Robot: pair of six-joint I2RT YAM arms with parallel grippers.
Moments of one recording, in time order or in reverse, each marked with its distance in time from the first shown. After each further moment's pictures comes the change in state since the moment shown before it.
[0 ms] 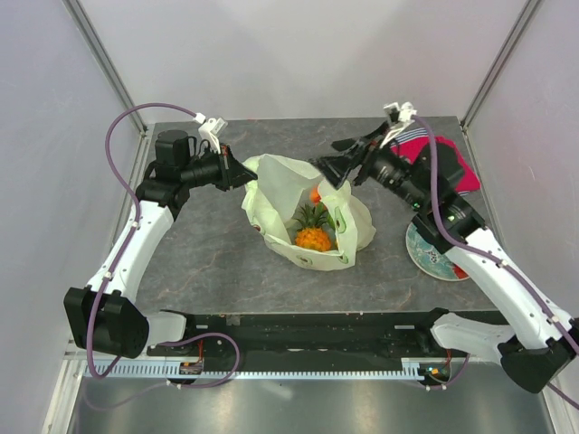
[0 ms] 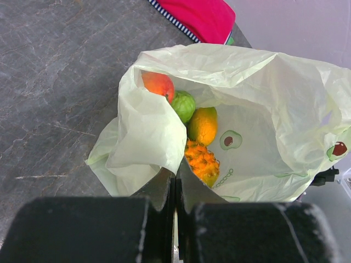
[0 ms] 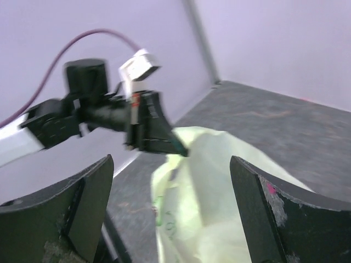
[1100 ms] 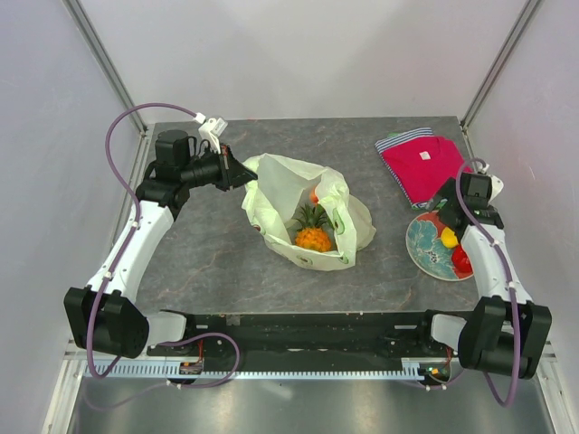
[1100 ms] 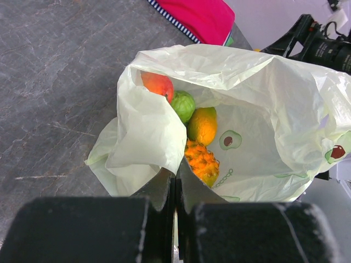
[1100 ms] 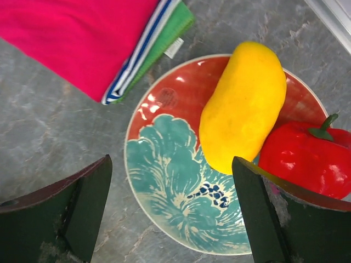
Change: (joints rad) left arm 0.000 0.000 -0.001 0.002 0.002 0.000; right arm -0.821 0.053 -0.401 -0.493 0.536 0.047
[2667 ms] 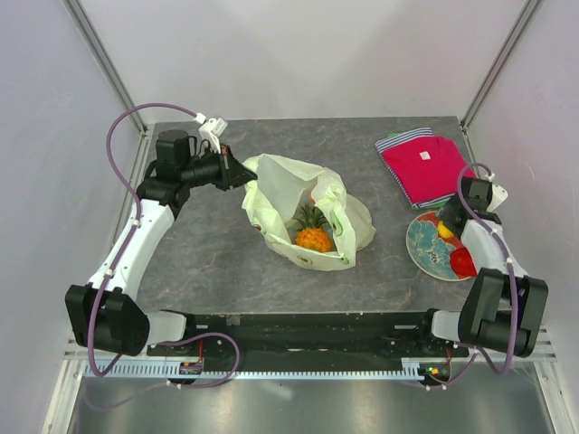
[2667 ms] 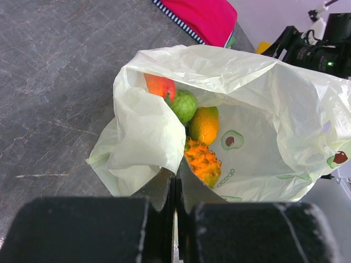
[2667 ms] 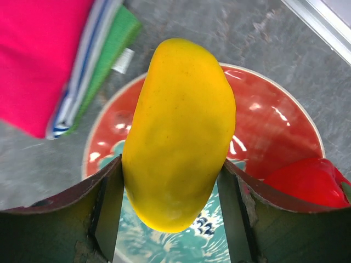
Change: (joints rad) left arm 0.005 0.012 0.000 0.000 0.000 0.000; right arm -0.072 0.171 -0.057 0.113 0.090 0.034
